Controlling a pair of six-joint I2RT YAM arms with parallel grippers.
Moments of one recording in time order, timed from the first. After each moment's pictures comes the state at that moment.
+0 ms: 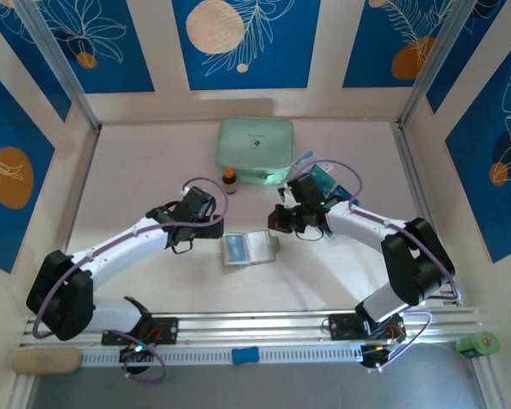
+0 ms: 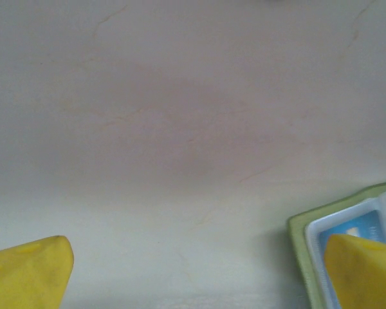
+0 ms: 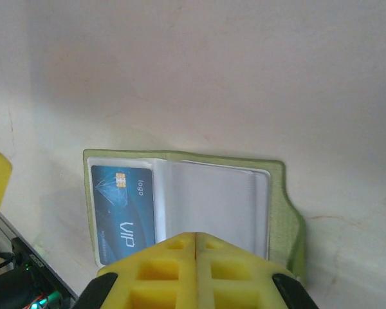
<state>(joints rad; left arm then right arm) -0.66 1.33 0.86 -0.60 -0.25 -0.55 0.55 1.53 0.88 -0.34 -0.43 0.65</state>
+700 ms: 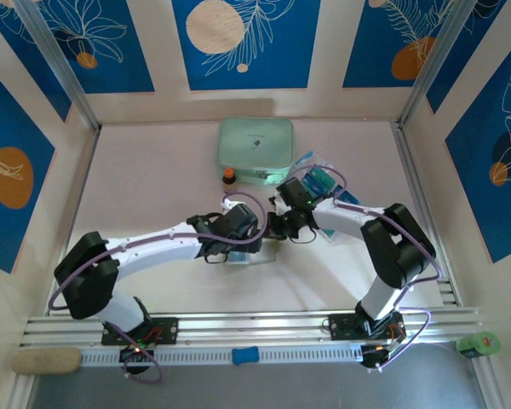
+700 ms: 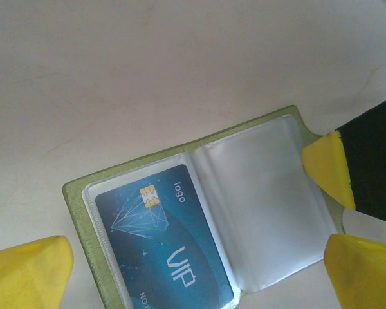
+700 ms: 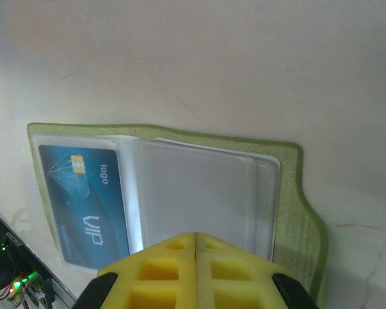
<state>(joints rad) -0.96 1.52 0.97 -0.54 -0.27 -0.74 0.59 1.69 0.93 -0.37 -0.47 0.62</state>
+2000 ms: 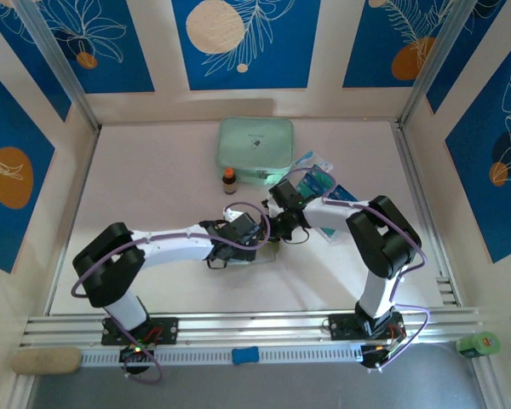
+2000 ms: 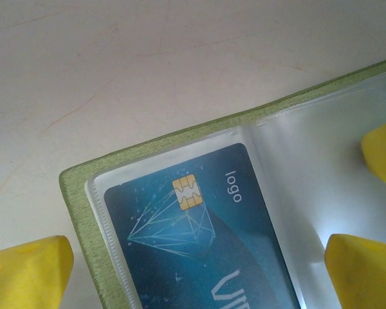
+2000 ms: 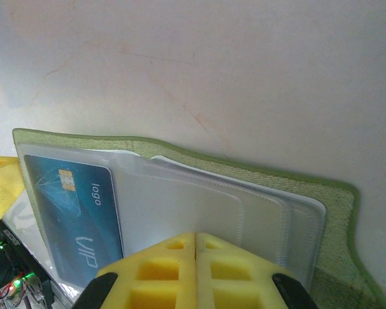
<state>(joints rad) -0.97 1.64 0.92 -0.51 -0.32 -0.73 0.62 1.79 0.96 -0.32 -0.51 0.63</state>
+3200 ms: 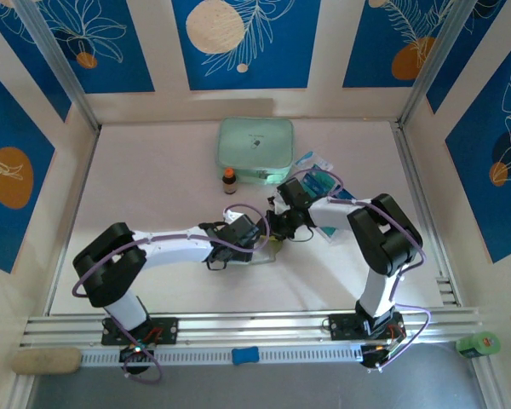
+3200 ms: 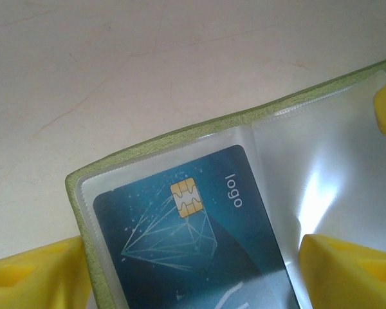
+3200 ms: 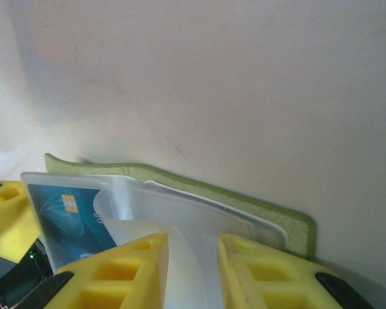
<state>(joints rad) -0.97 1.64 0.89 -0.45 -0.32 -0.71 0.56 1.80 0.93 -0.23 -0.58 0.67</state>
